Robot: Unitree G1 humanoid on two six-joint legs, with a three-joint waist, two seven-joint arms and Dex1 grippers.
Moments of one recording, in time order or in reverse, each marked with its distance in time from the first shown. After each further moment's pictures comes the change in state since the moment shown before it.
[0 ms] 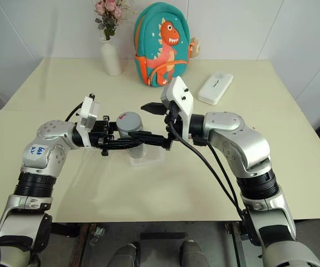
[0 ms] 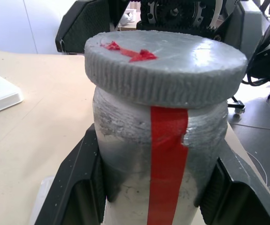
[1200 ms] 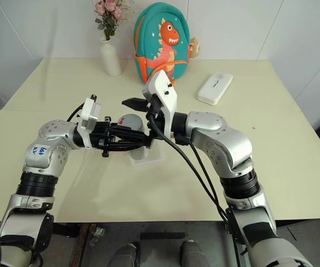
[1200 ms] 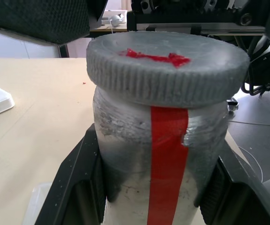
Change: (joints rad) left arm -0.005 -0.013 -0.002 0.008 0.012 -0.022 -0.031; right arm -0.039 0.178 0.012 0.018 0.017 0.030 -0.098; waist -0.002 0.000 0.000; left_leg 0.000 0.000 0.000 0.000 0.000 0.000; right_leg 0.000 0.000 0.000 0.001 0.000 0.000
